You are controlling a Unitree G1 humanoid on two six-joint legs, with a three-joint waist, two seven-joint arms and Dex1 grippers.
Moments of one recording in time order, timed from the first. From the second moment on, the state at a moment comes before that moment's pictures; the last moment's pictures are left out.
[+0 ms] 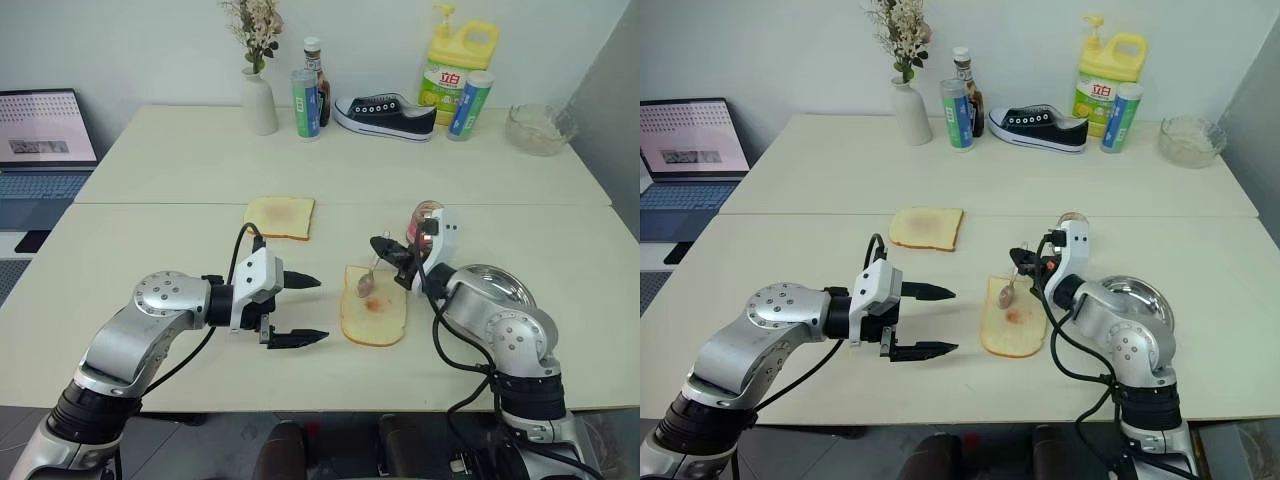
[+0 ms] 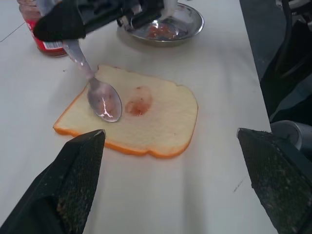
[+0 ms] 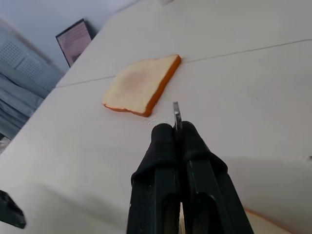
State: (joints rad) left arm -0.29 0.78 -0.12 -0.36 -0.46 0.49 -1.12; right arm -0.38 -0.20 -0.04 -0.26 0.77 0.88 0.11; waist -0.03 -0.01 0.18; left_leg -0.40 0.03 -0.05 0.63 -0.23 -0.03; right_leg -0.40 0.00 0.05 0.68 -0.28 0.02
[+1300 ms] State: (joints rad) left arm -0.33 0.76 -0.13 -0.35 -0.46 0.49 -1.15; right arm -0.21 -0.32 -0.08 -0.40 0.85 0.90 0.22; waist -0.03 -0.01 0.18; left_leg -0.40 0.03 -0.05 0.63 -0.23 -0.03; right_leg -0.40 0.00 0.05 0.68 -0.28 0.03
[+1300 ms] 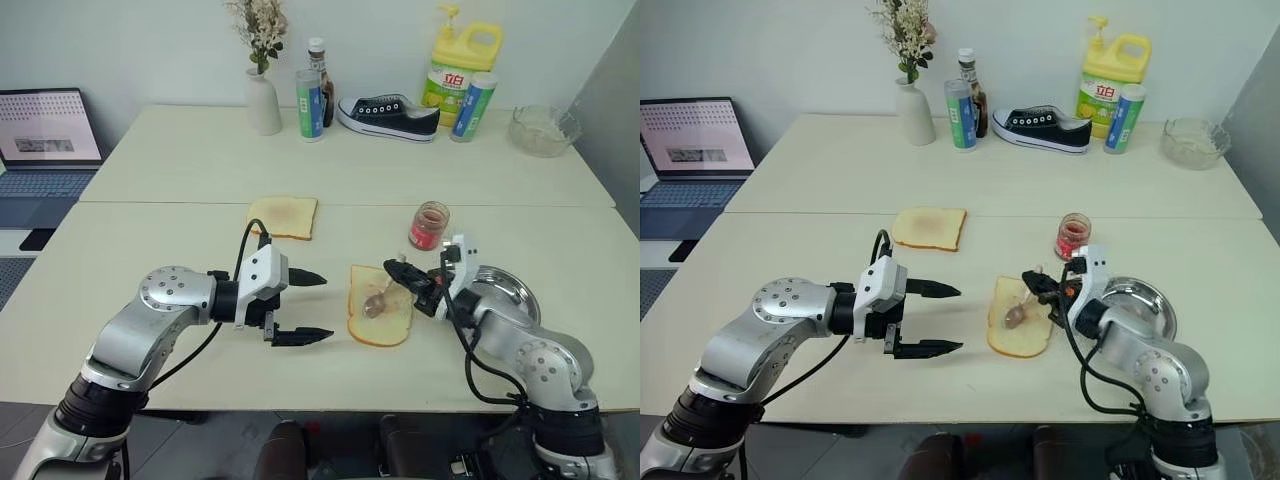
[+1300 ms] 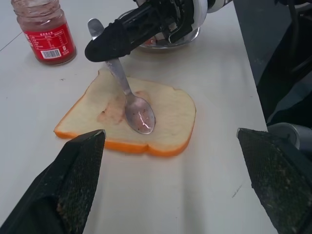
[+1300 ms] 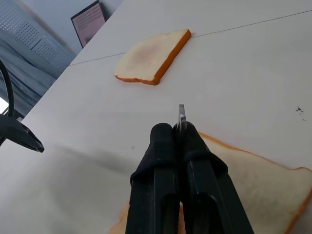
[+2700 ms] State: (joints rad) left arm -0.74 0.35 -0.48 -0.02 -0.23 0.35 -1.11; right arm 0.10 -0.46 -0.63 -0.35 1.16 0.67 -0.03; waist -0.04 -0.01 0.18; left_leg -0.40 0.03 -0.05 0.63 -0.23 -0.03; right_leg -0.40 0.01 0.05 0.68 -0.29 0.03
